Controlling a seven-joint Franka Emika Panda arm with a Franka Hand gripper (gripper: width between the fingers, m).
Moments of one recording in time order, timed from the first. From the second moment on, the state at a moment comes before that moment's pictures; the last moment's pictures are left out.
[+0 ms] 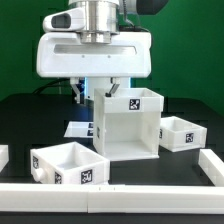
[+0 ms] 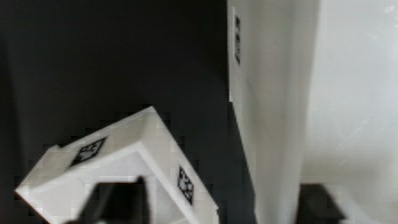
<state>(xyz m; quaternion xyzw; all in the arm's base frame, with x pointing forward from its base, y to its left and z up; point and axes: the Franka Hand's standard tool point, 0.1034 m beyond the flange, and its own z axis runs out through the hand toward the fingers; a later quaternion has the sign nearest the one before) 0.490 -0.054 0.104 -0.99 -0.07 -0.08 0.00</state>
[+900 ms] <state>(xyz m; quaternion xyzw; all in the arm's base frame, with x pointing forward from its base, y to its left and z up) 0.500 -0.003 0.108 -0.91 0.40 -0.05 0.07</state>
